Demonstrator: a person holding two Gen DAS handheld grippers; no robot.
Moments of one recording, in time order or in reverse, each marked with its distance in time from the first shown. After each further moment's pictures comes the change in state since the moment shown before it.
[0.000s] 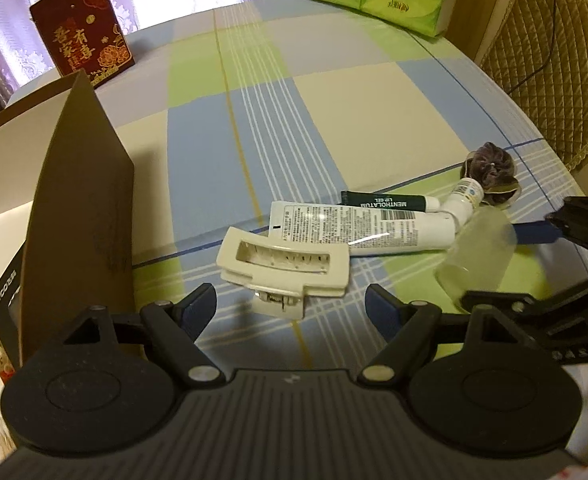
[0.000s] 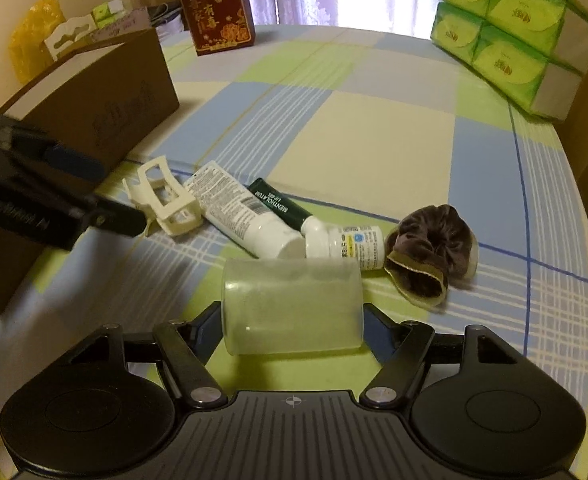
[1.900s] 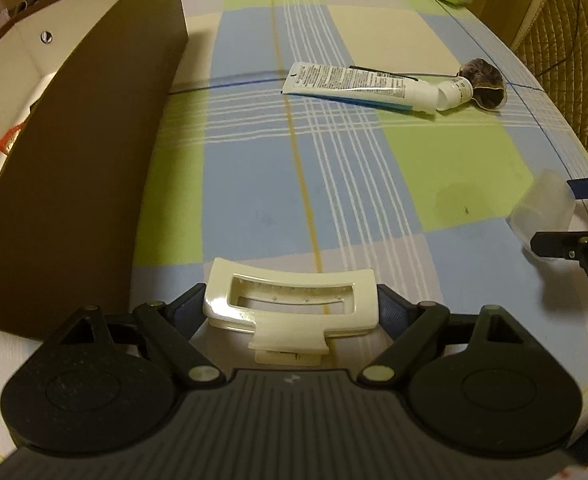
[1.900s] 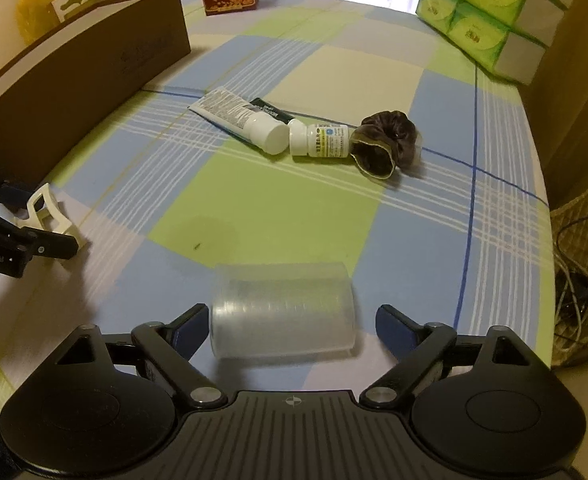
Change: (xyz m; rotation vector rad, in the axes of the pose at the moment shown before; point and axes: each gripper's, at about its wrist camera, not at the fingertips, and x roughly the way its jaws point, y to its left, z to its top) left arm -0.034 -0.035 -0.131 -0.183 0.032 0.078; right arm -0.055 0.000 -0.065 -0.035 0.071 -0.033
